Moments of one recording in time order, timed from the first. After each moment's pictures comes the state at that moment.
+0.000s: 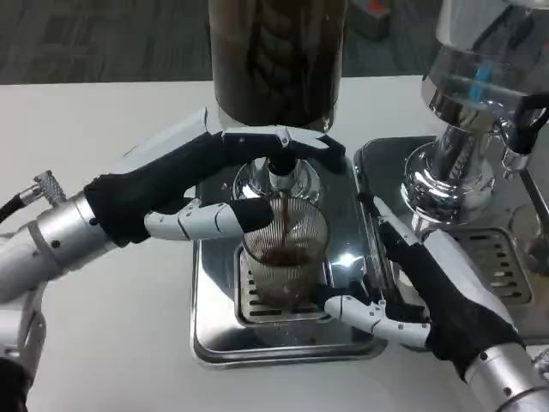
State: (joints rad) left arm -0.48 0.46 -0.06 0.62 -0.26 -0.91 -0.96; right arm 0.21 -0.24 0.24 -0.38 -0.51 0.18 0.16
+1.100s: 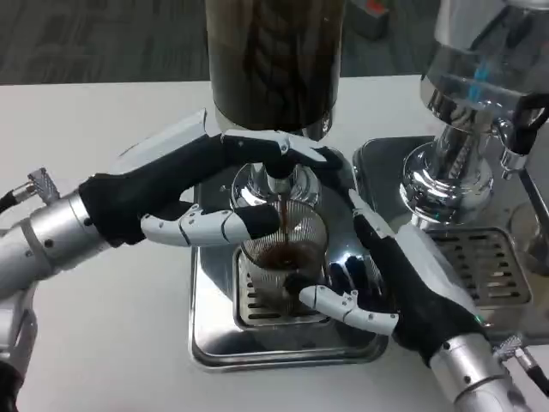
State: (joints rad) left arm -0.47 0.49 -0.07 0.59 -0.26 -0.91 -0.96; right arm 0.10 -0.20 0.29 -0.16 -0.52 0.05 0.03
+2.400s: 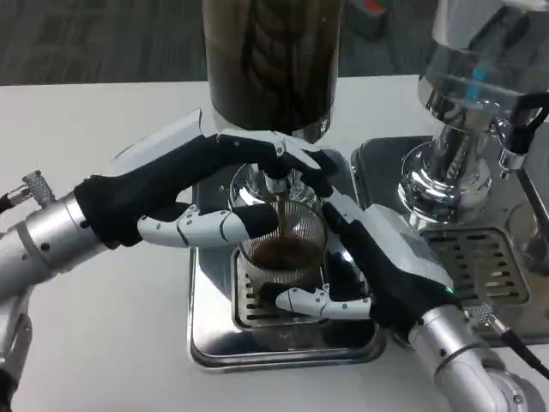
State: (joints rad) left arm -0.45 0.51 -0.08 0.56 -0.26 -0.91 -0.92; right arm -0.02 -0.22 0.35 -0.11 -0.60 0.08 0.08
